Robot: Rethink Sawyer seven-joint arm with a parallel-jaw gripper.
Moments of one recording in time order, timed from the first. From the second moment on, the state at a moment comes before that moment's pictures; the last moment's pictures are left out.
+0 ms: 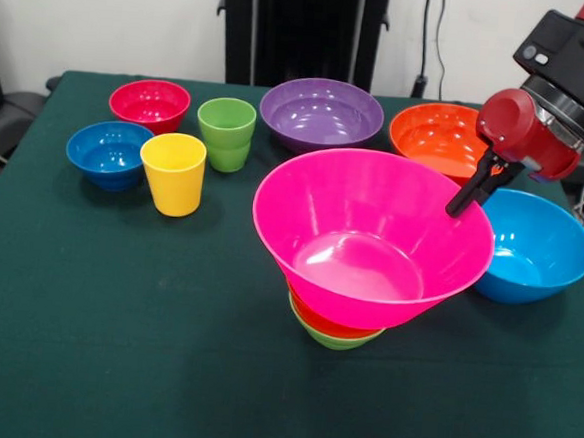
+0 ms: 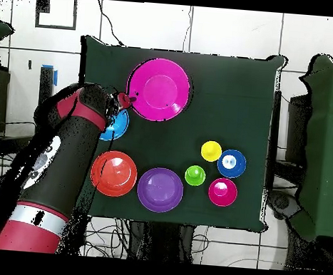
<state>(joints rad) 0.44 -0.26 -0.54 1.10 -0.16 0.66 1.74</state>
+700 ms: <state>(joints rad) 0.43 -0.26 -0.54 1.09 -0.16 0.66 1.74</state>
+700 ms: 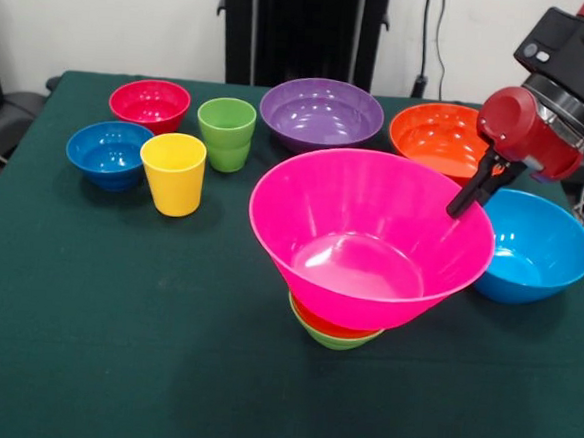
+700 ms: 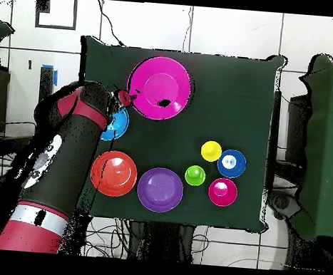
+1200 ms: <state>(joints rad) 0.43 -0.26 -0.54 1.07 -0.16 0.66 1.74</state>
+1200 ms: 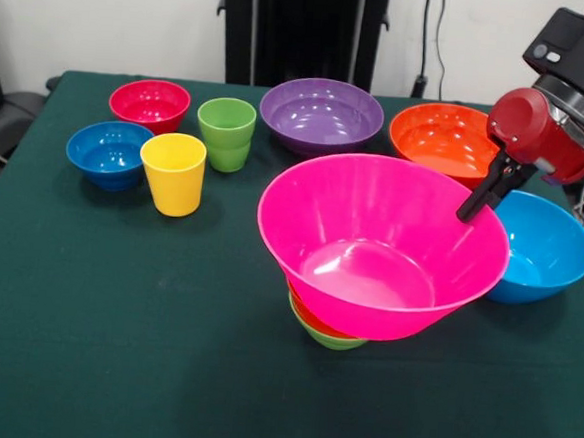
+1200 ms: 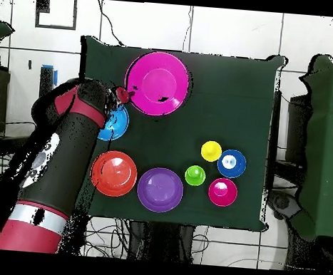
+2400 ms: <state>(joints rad) 0.43 -0.26 -0.54 1.07 -0.16 0.66 1.74</state>
